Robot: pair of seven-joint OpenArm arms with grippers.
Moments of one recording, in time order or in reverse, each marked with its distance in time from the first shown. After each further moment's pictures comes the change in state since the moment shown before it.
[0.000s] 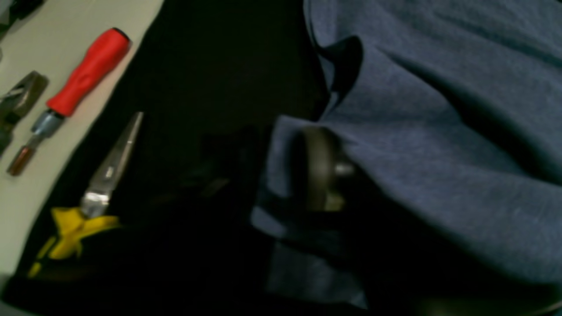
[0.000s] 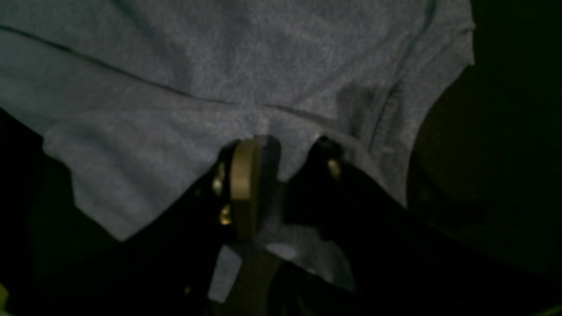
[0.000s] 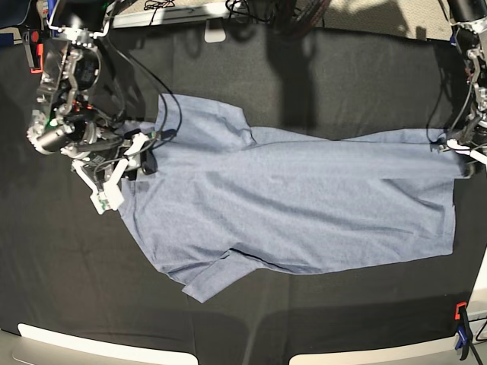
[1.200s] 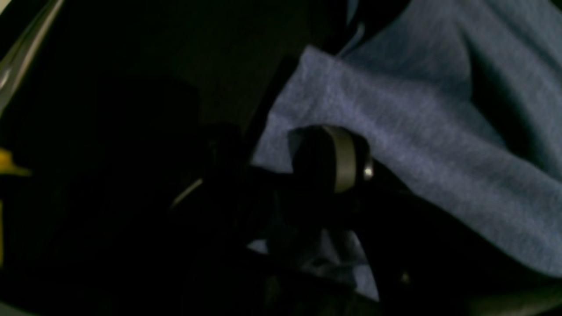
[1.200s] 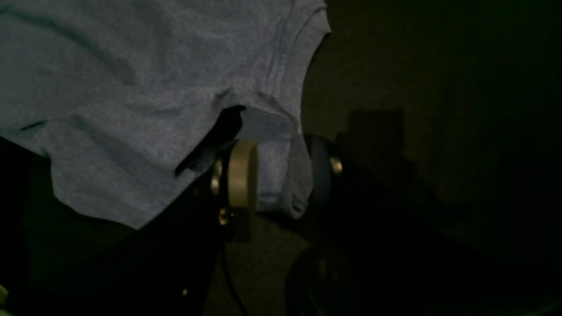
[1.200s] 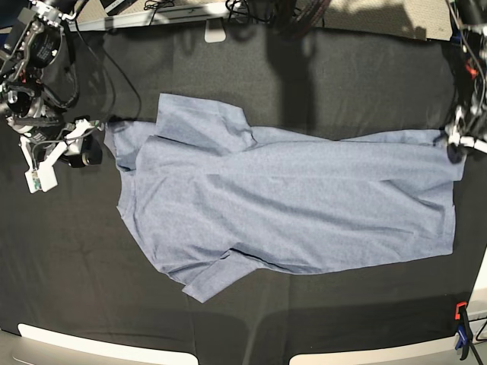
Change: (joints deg) left arm -1.7 -2.2 -0.2 -12.5 -16.6 -4.3 5.4; right arm -5.9 2.2 18.0 6.2 10.3 1.4 -3.7
